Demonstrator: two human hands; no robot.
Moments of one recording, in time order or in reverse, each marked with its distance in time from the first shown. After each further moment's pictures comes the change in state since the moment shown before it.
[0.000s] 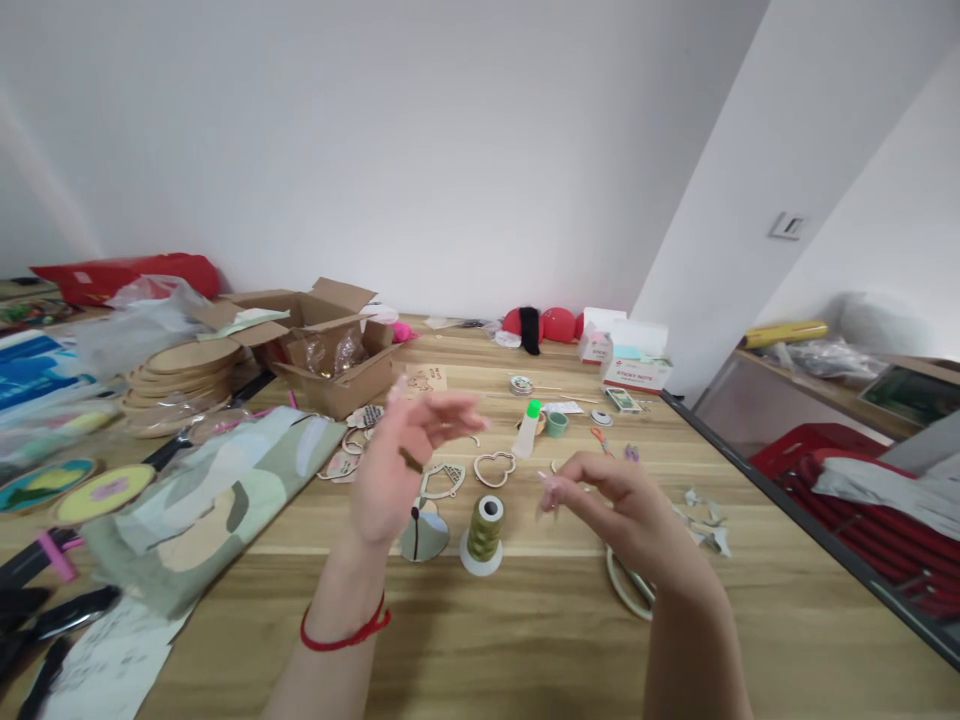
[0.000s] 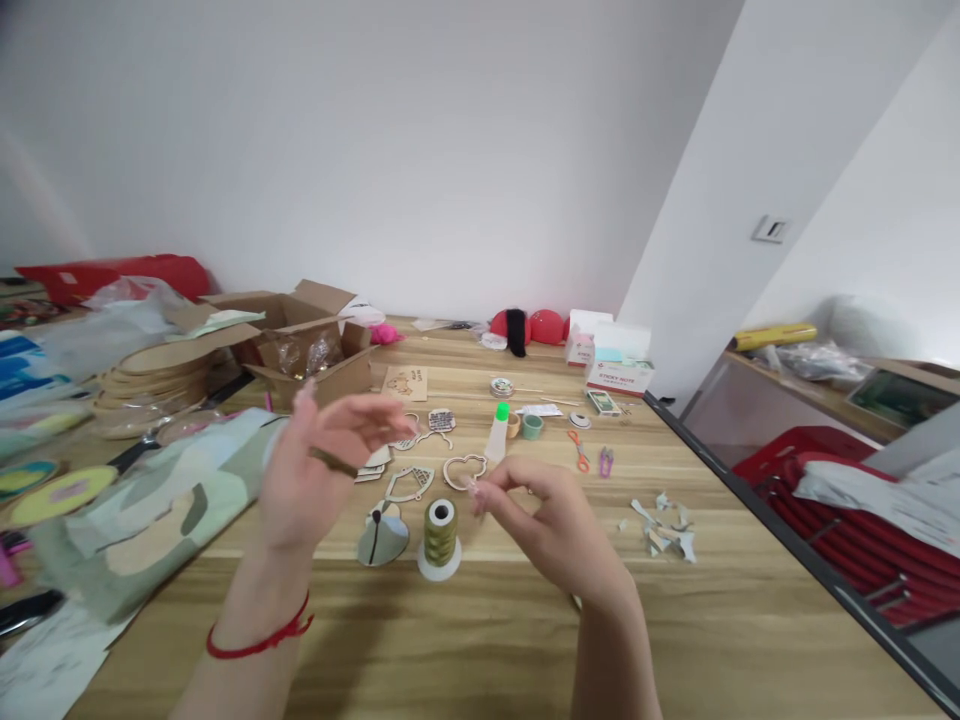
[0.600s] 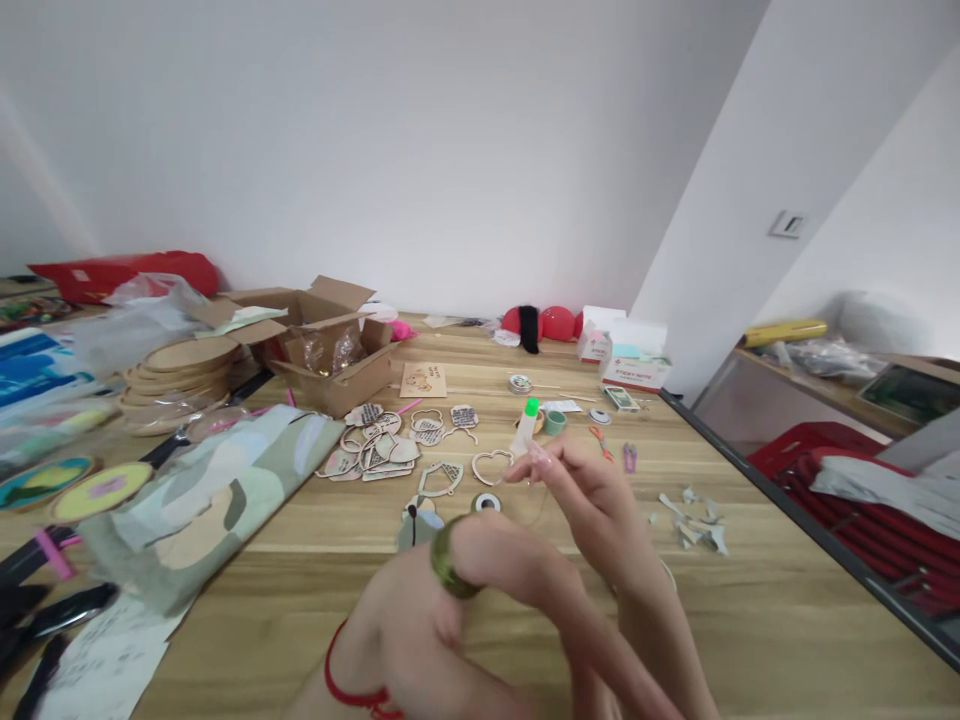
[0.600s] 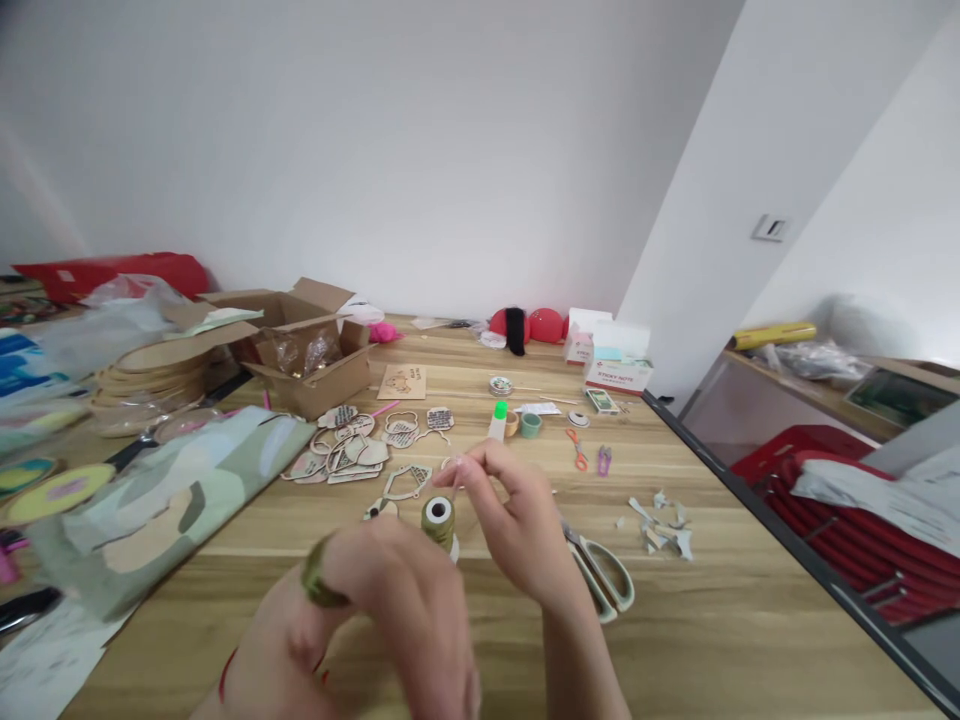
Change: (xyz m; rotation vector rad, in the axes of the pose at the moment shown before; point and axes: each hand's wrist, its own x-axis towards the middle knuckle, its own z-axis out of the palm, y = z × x) left_hand -0.040 0.004 0.046 -0.139 -0.670 -0.044; right_hand 0.009 -0.009 0.025 0.052 0.183 -0.111
